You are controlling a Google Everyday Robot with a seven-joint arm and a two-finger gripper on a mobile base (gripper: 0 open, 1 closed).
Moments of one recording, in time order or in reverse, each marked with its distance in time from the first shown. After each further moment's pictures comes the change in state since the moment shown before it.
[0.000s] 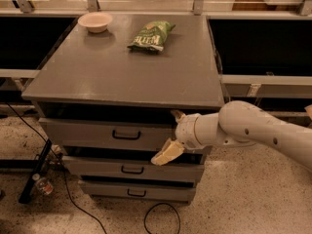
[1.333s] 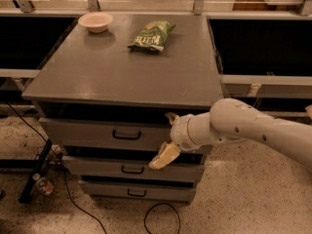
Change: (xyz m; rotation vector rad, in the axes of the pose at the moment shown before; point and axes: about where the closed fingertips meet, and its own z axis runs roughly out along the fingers) arm 0.003 0.011 0.012 -0.049 0.063 -0.055
